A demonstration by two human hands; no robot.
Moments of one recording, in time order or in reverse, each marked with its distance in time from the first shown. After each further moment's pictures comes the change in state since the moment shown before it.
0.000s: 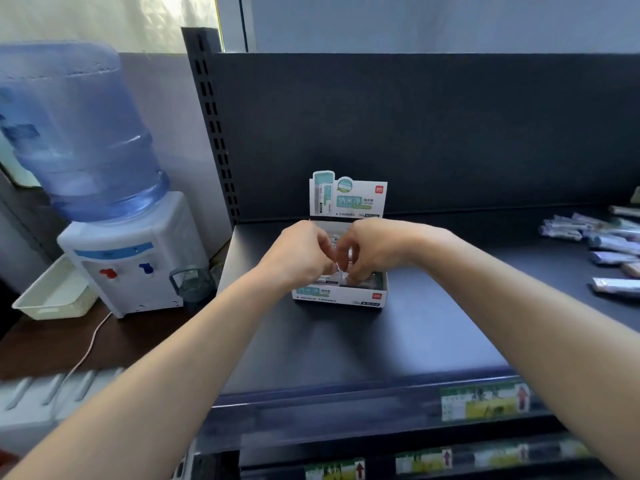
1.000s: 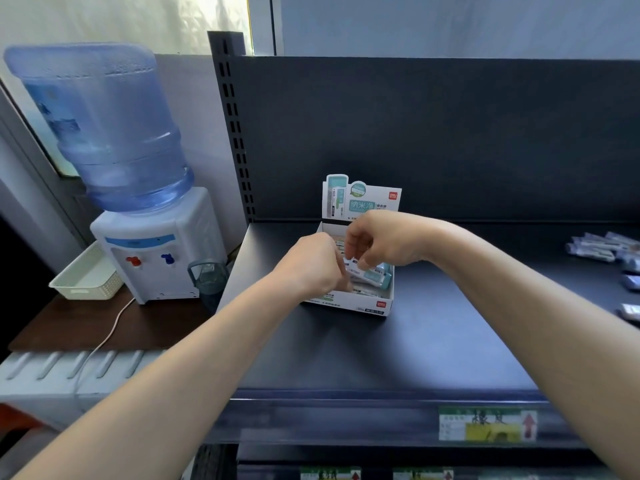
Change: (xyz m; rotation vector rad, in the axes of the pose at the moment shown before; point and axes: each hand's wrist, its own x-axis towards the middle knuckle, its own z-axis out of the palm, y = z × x) left_hand -0.007 0.011 0.009 0.101 -0.030 -0.063; right_hand 0.005 0.008 -0.013 0.124 0.006 -0.091
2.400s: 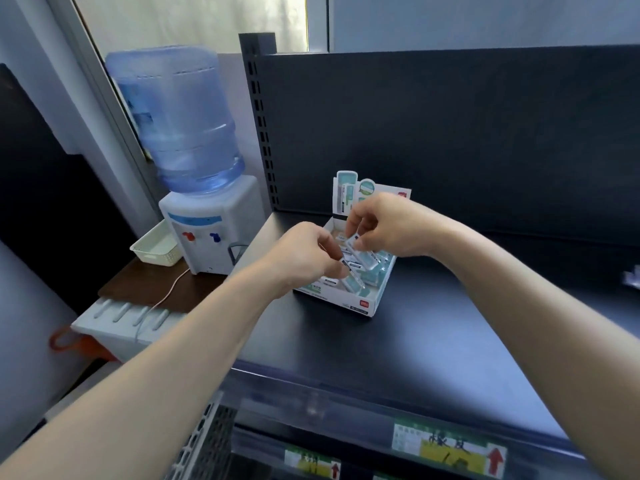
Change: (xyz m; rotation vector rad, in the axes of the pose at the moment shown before) left_hand -0.008 0.015 0.008 -0.293 0.161 -0.202; right_hand -0.003 0.020 -0.015 0.135 0.104 -0.219
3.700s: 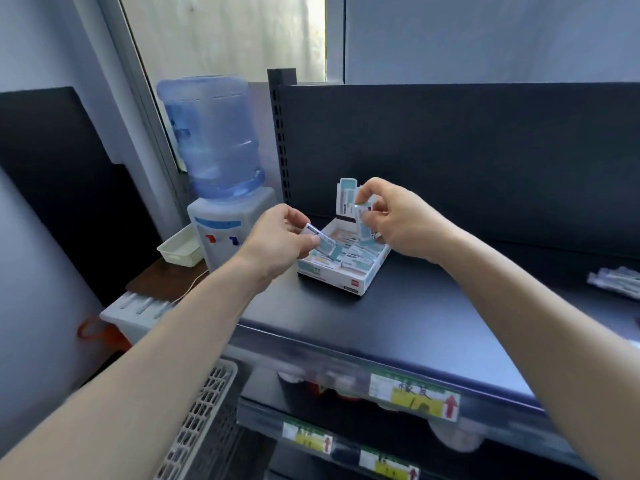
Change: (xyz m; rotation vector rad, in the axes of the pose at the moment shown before) left_hand -0.066 0.013 -0.012 -0.355 0.323 0.011; right_hand -0.058 -0.015 -0.005 0.272 0.255 -0.093
